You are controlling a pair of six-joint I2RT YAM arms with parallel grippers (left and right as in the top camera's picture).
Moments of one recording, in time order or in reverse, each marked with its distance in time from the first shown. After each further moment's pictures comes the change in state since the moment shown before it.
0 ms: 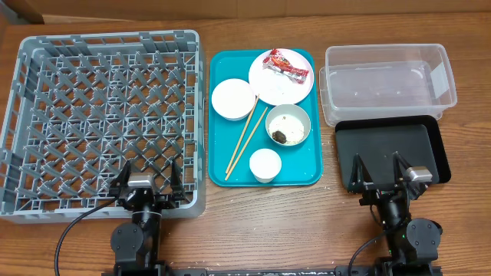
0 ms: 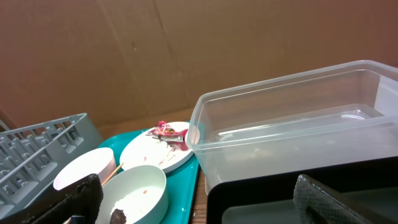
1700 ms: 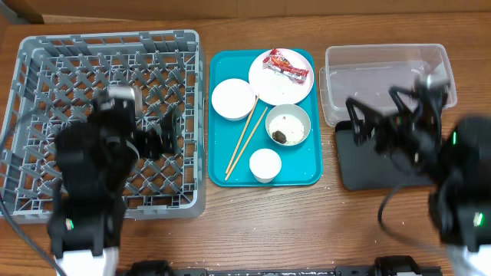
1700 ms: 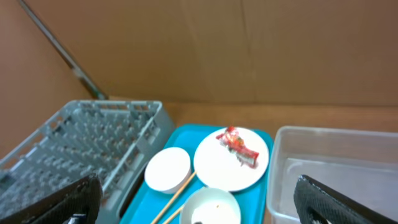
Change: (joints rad) left arm 0.000 0.905 1.064 -0.545 0.231 0.018; right arm 0.002 0.921 1.089 -0.480 -0.331 -0.108
